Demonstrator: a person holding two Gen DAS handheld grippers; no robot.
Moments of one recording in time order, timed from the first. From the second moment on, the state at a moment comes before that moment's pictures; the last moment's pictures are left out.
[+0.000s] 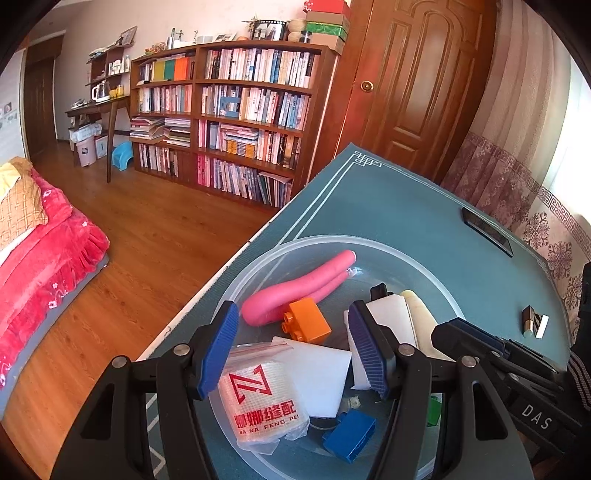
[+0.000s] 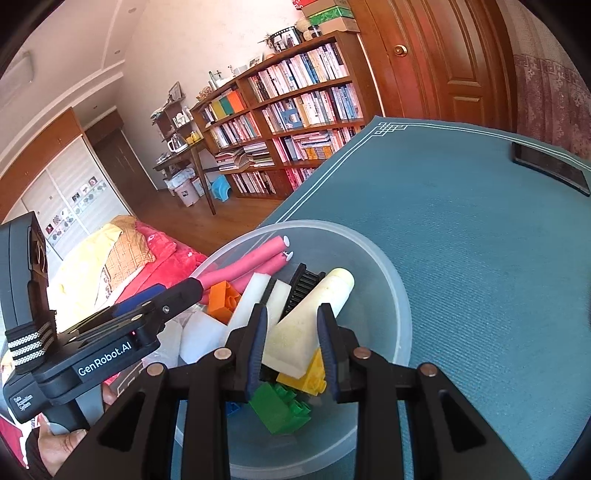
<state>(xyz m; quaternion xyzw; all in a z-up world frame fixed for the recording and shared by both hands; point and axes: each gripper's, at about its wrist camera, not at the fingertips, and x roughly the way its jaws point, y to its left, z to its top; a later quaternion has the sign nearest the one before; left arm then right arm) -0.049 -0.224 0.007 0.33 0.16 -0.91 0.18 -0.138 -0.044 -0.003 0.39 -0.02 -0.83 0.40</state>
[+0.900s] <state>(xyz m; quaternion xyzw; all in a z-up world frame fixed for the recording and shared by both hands) -0.058 -0.176 0.031 0.34 0.11 -0.92 0.17 -0.155 0.029 0.005 0.38 -0.09 -0.86 0.34</state>
